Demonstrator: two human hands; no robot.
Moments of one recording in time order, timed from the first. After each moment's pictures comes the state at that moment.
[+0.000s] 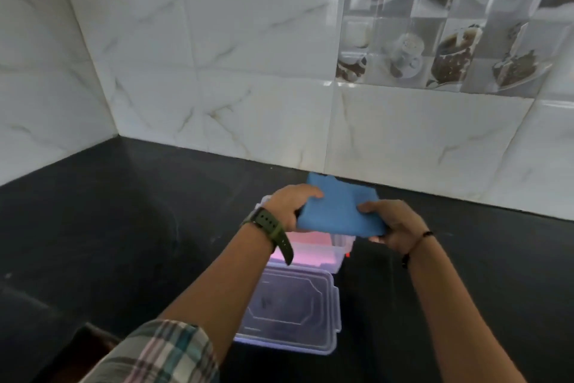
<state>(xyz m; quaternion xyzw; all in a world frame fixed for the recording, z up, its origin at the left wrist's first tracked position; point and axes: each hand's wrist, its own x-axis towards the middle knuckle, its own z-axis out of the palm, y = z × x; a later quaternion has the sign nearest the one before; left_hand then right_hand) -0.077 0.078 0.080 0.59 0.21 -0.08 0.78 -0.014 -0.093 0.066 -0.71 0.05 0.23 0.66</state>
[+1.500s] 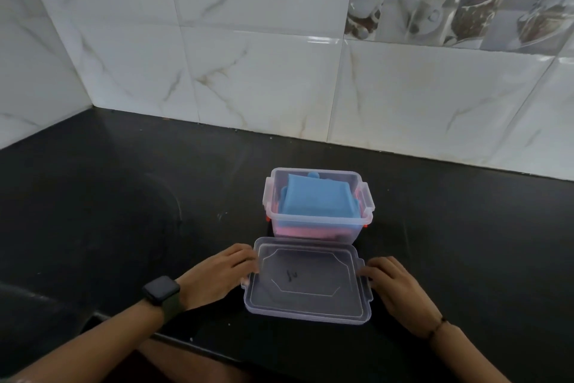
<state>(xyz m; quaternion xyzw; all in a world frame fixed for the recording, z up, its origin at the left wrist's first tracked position) -0.204 0.218 -0.075 0.96 -0.25 0.10 0.03 -0.103 -0.132 -0.071 -0.89 -0.43 -0.10 0.13</state>
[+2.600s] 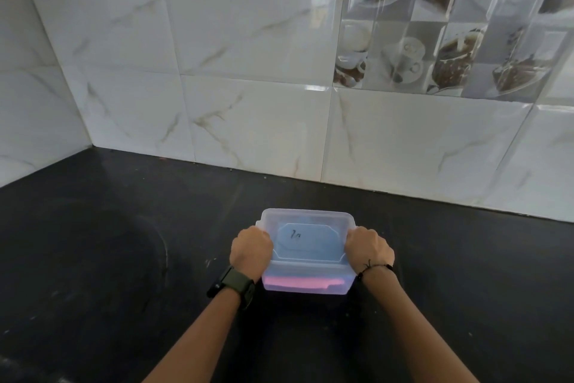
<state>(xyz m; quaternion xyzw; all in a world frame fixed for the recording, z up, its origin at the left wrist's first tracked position) -0.078 0.150 -0.014 0.91 0.31 0.08 0.25 0.003 -0.032 -0.011 -0.99 -0.02 -0.01 0.17</state>
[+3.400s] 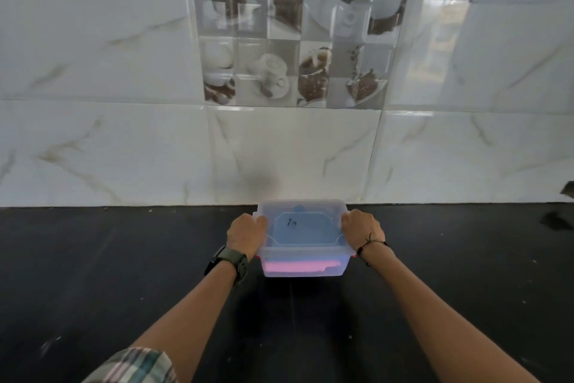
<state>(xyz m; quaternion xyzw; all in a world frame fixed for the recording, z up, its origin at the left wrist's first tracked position) 0.078 -0.010 0.010 0.90 0.18 0.08 0.39 0.092 -0.227 0.037 -0.96 0.09 -0.04 0.26</state>
